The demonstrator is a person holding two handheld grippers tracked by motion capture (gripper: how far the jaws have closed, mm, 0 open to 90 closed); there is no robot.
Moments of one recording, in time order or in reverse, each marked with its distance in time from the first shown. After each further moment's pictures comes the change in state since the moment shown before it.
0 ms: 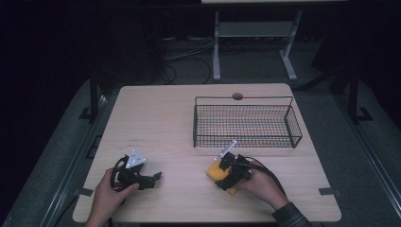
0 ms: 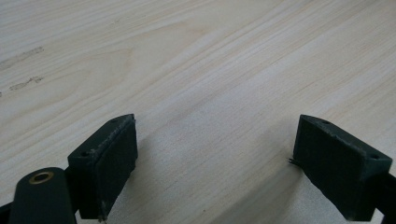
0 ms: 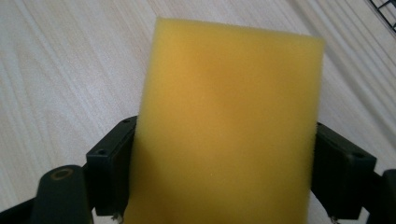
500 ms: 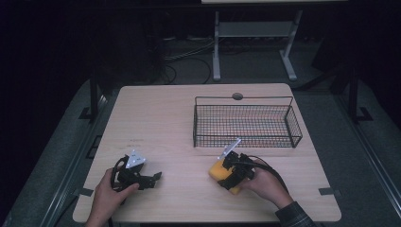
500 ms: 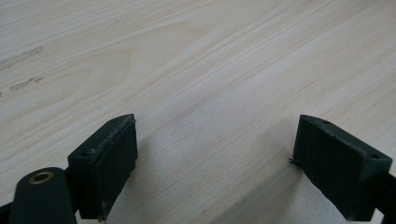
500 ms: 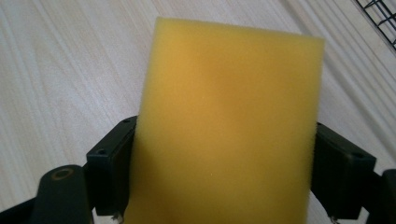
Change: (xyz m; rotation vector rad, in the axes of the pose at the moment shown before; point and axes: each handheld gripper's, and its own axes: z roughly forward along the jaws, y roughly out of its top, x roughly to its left) left arm 0.000 0.000 0.000 0.000 0.000 0.000; right arm -0.004 -0.004 -0.011 -0.010 0.022 -0.007
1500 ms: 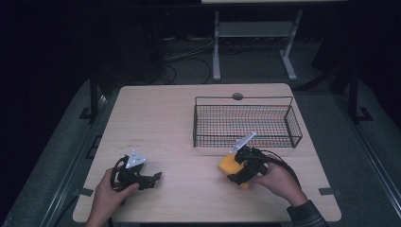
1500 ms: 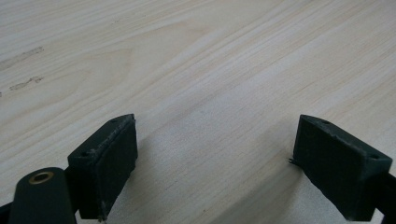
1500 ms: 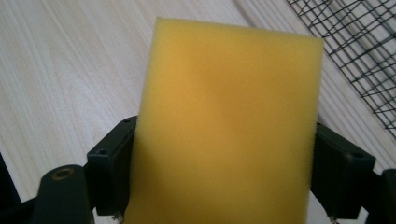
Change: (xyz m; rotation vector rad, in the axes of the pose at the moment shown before) left arm 0.000 0.000 0.000 -0.003 0.000 -0.003; right arm -0.014 -0.010 -0.041 -0.040 -0.026 0.013
